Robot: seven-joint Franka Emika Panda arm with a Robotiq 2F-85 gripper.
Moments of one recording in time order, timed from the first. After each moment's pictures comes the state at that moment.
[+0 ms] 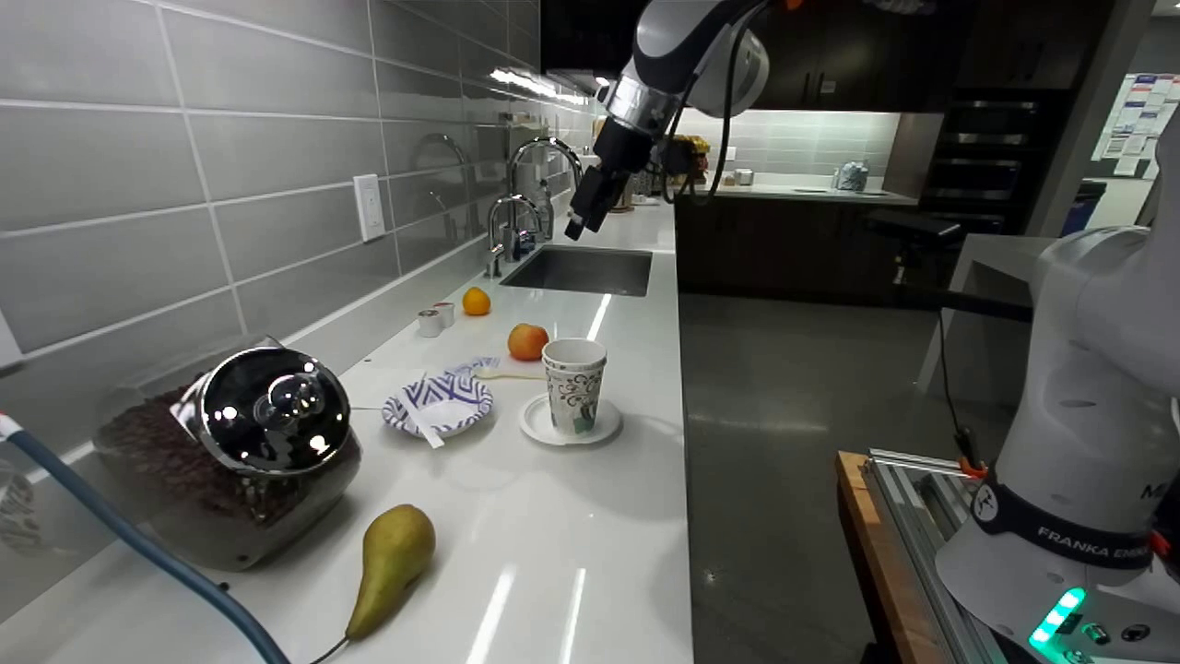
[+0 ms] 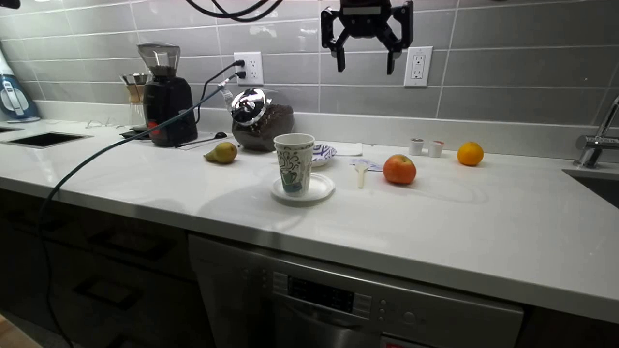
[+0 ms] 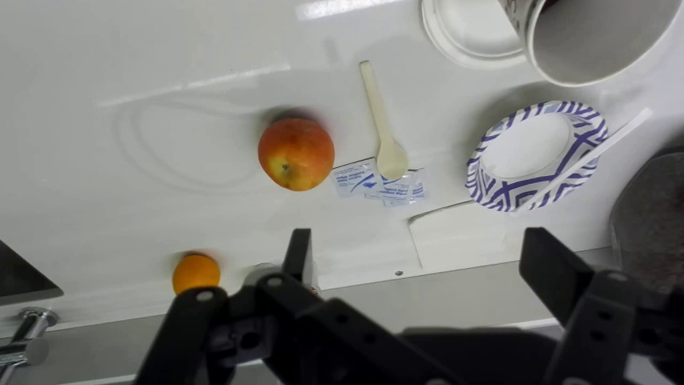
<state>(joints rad) -0.08 -0.10 -0.34 -2.21 0.22 2.50 -0.49</state>
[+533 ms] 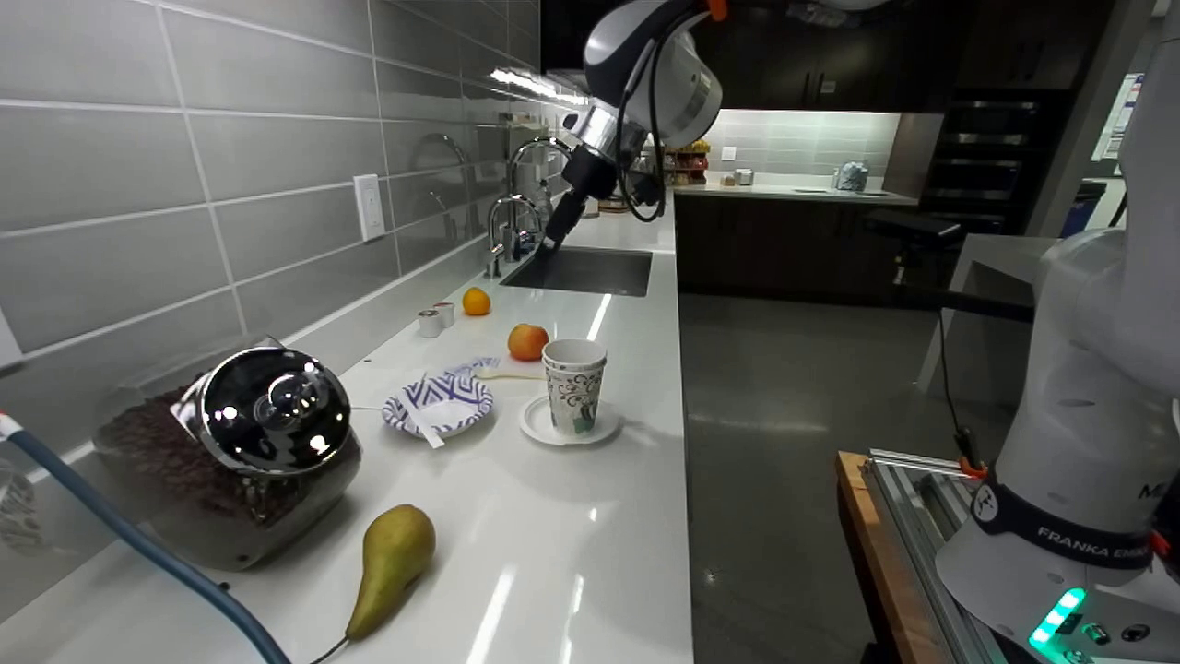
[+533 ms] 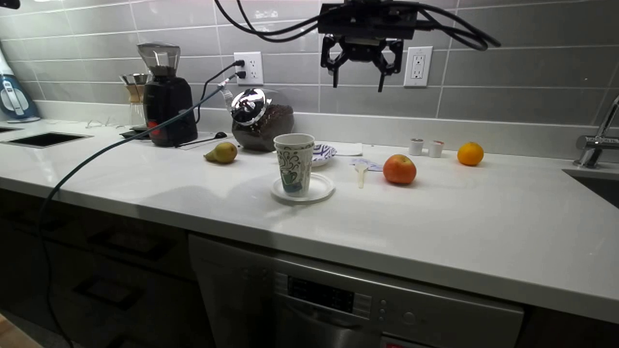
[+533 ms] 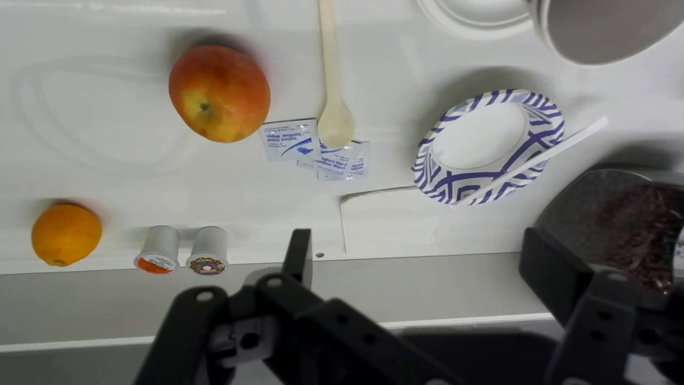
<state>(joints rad) -0.11 0.07 -0.29 -2.10 0.56 2.49 -0.95</state>
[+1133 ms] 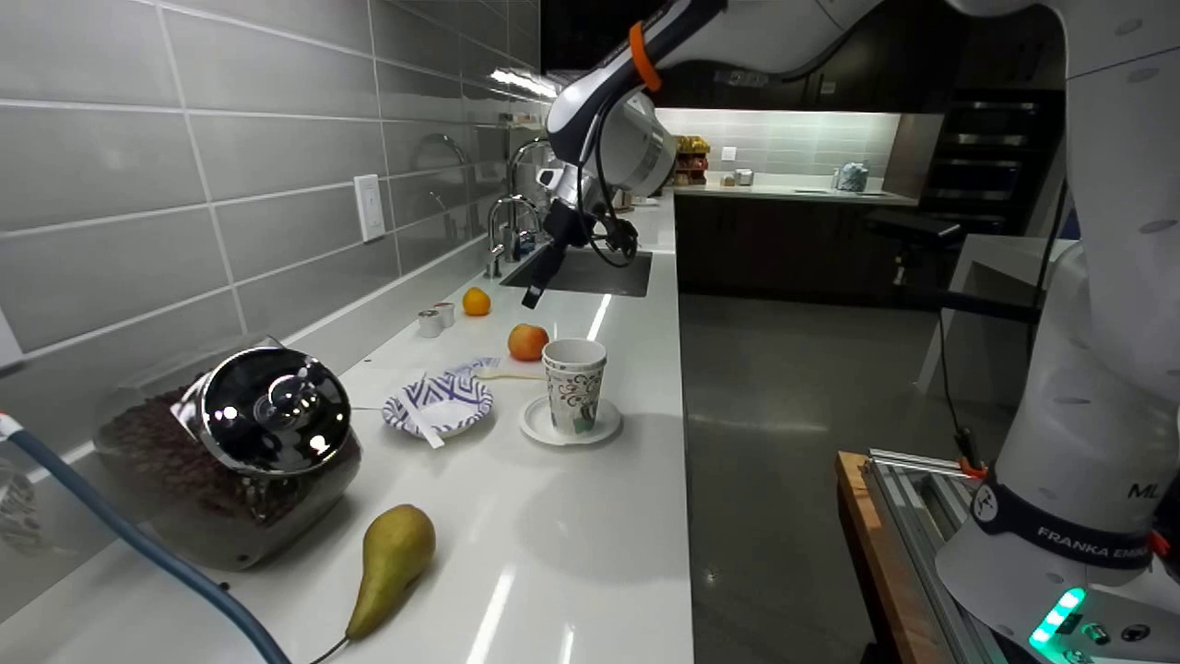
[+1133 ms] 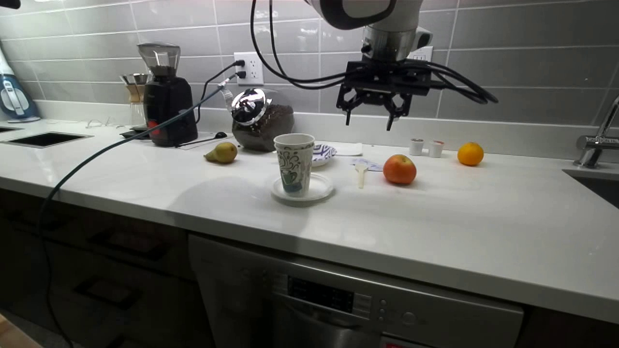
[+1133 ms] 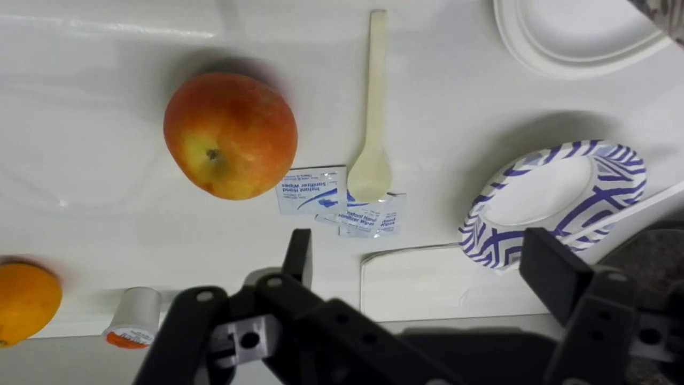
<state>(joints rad) -0.26 0.31 -0.16 -1.95 0.62 2.49 -1.06</state>
